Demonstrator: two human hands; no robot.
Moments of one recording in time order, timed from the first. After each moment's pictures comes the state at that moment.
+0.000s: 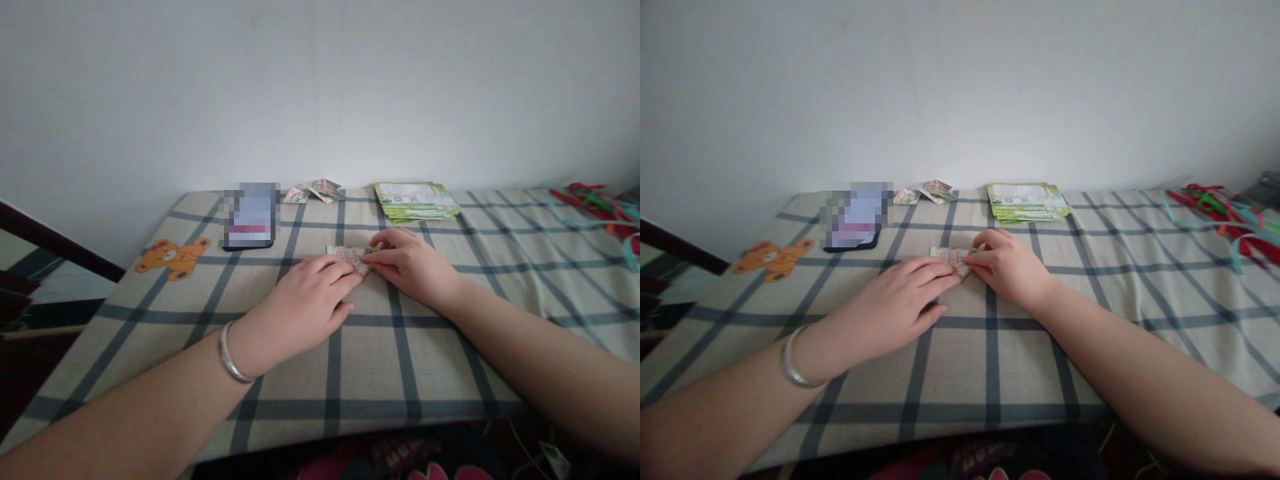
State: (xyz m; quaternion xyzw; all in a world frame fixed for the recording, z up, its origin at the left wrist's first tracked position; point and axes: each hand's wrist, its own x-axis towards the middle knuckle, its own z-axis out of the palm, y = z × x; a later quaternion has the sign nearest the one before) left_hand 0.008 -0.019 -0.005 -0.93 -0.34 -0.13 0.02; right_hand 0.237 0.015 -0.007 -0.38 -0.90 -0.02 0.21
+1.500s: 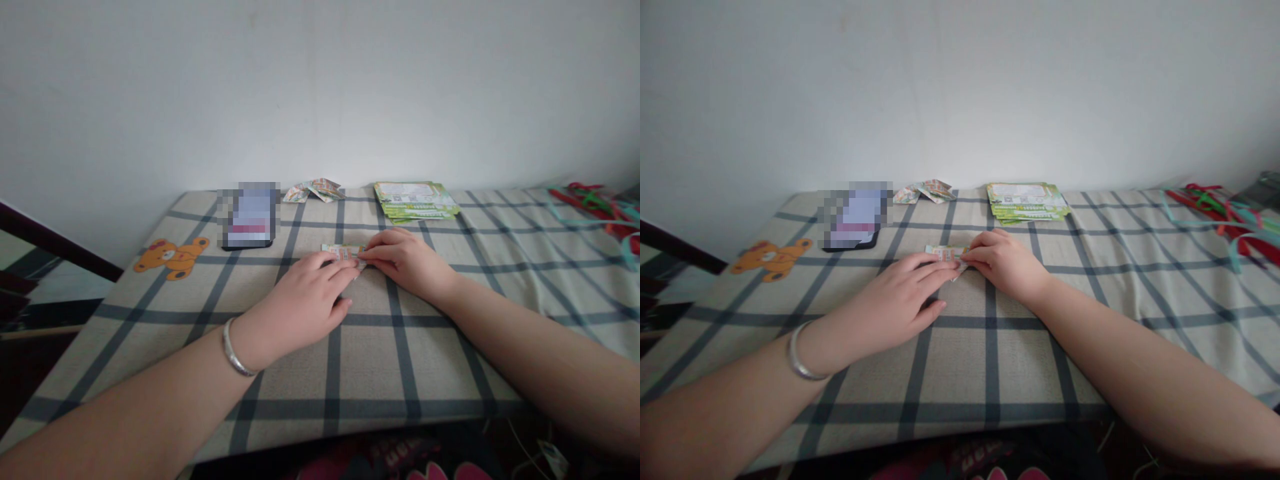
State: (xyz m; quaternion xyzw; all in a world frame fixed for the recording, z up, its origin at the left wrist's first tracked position) left_hand 0.009 -0.017 -0.009 -0.93 -0.34 -0.15 0.02; right_hand 0.238 0.024 -0.011 -0.37 -0.91 0.00 0.22
